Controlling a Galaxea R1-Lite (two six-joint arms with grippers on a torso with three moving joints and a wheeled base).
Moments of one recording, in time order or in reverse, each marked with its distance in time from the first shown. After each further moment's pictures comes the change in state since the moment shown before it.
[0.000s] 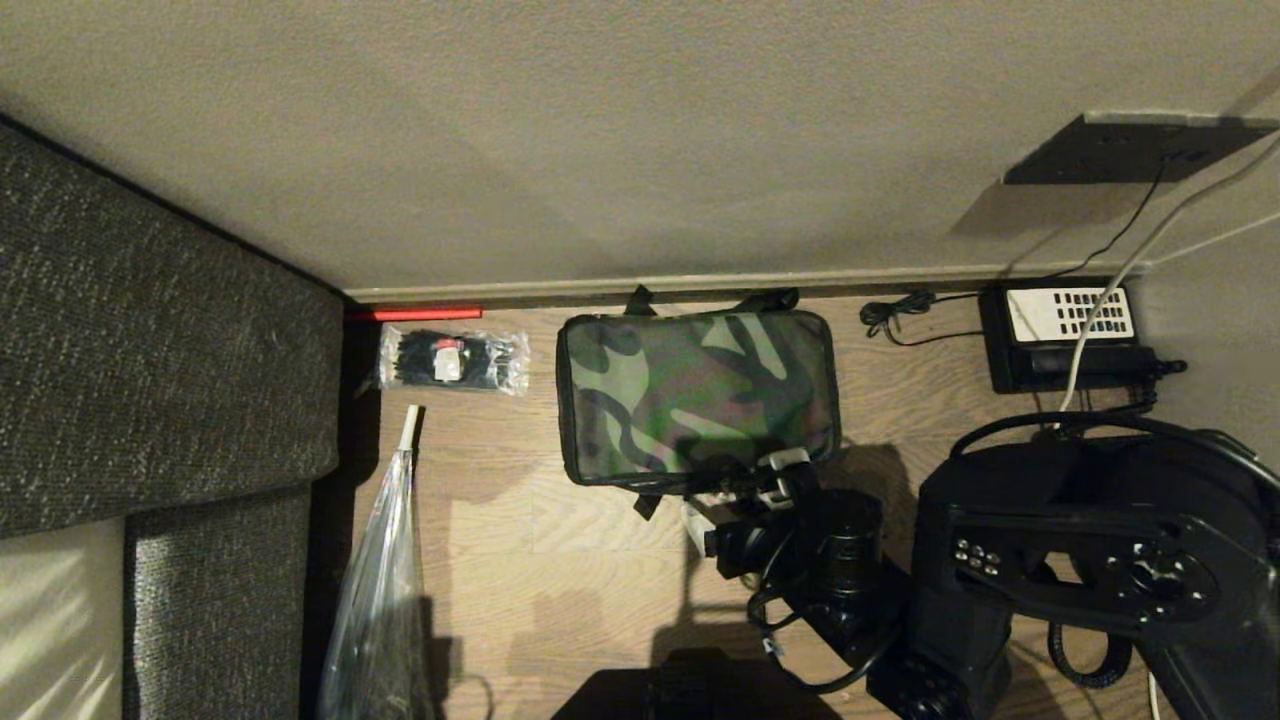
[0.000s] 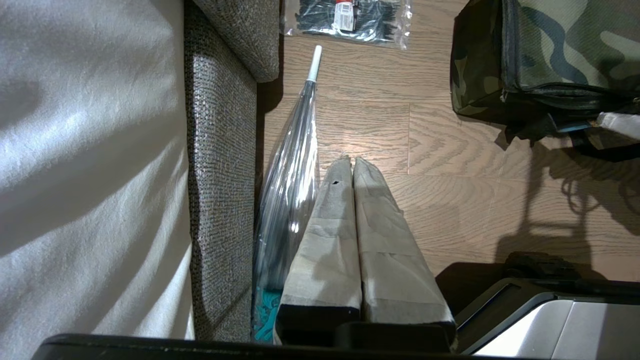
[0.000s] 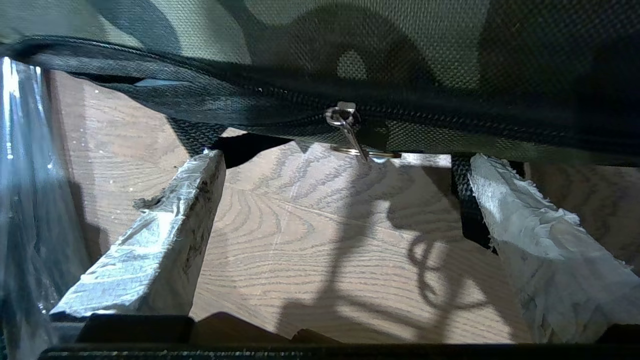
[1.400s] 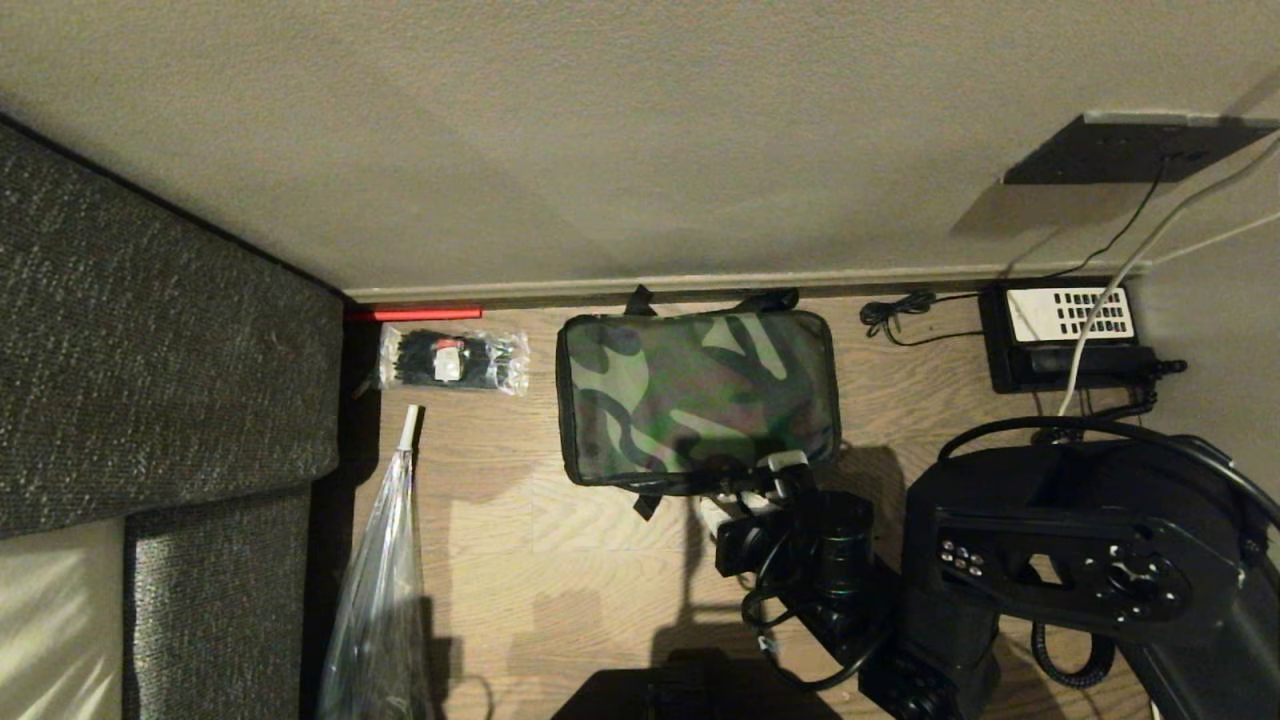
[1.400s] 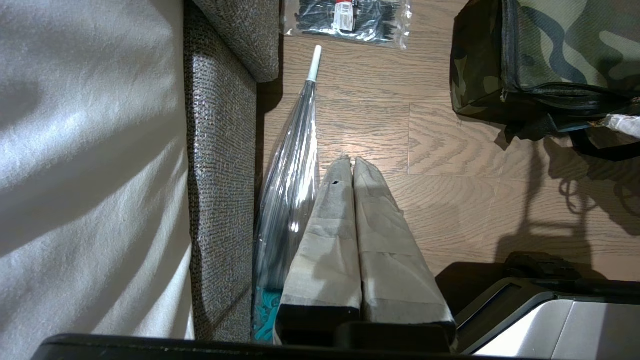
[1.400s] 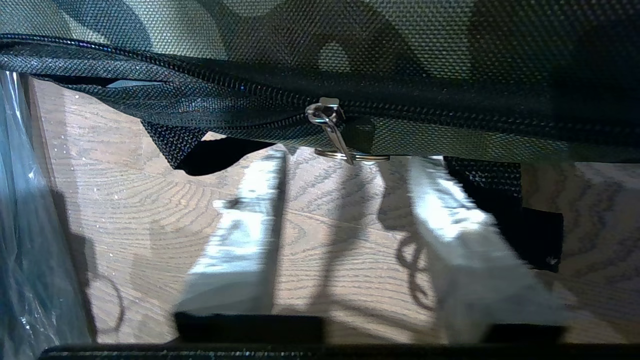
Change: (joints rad) left arm 0.000 0.000 0.000 0.000 0.000 0.000; right arm -0.001 0.027 -0.025 -0.002 -0.030 0.008
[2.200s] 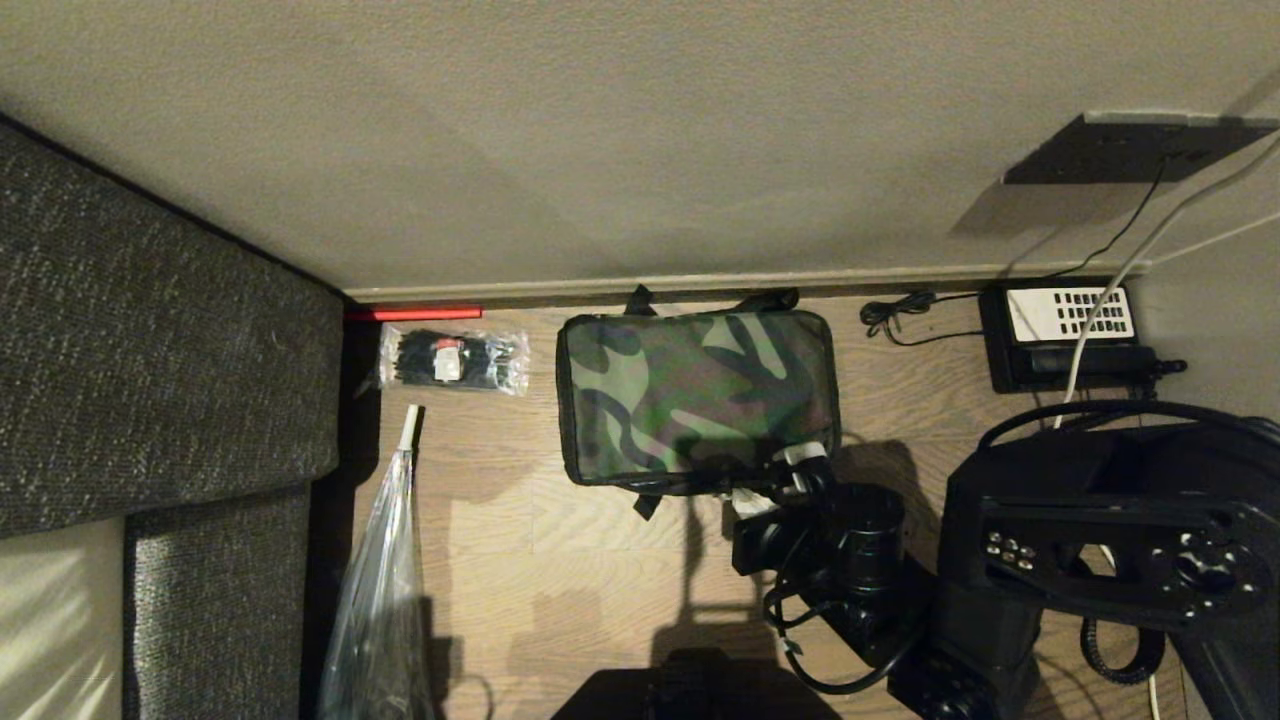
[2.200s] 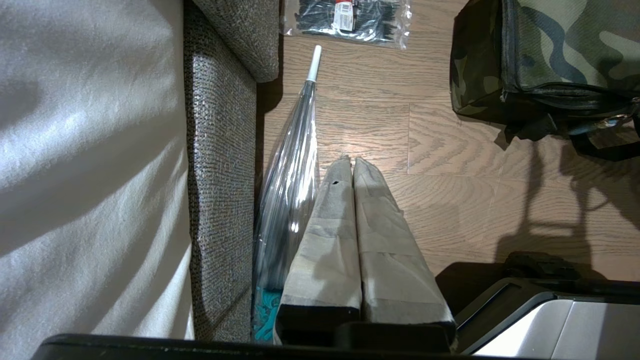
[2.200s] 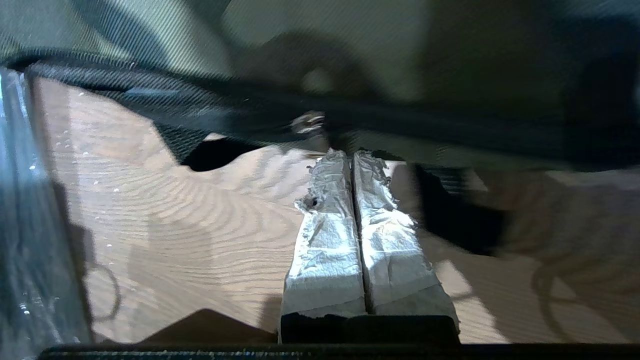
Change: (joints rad) left arm 0.000 0.000 0.000 0.000 0.000 0.000; right arm -0.016 -0.090 0.091 0.000 0.015 -0.038
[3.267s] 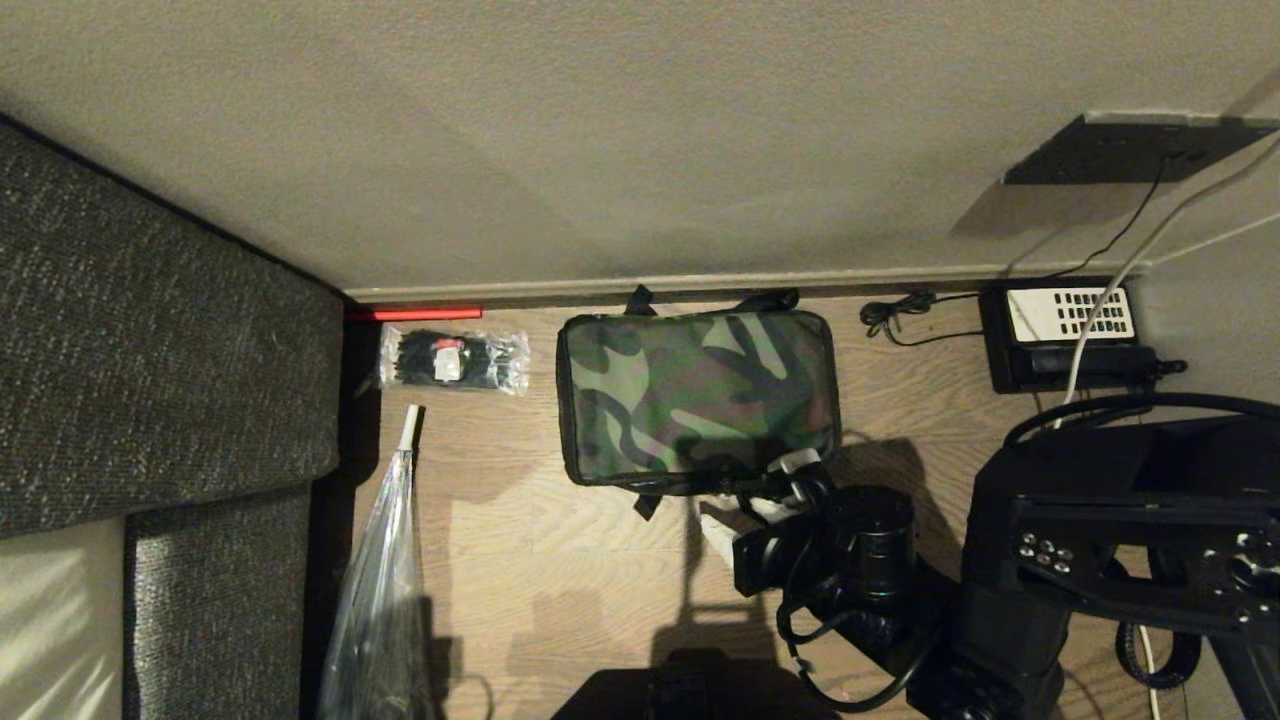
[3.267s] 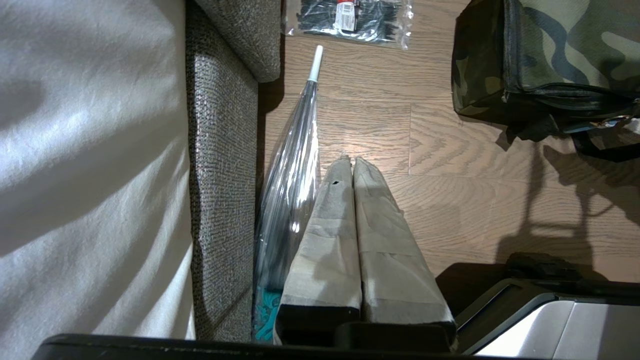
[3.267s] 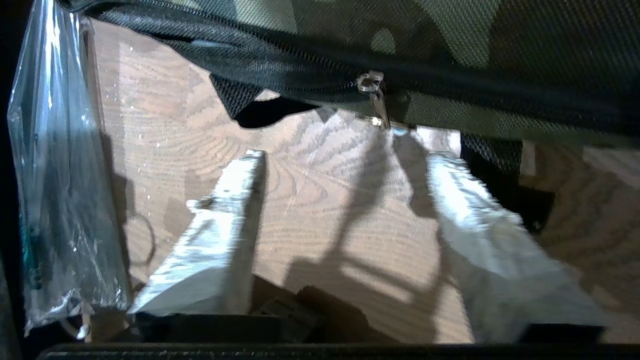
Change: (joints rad) left arm 0.000 0.000 0.000 0.000 0.000 0.000; right arm 0.011 -0.042 0.038 0.059 0.116 -0.005
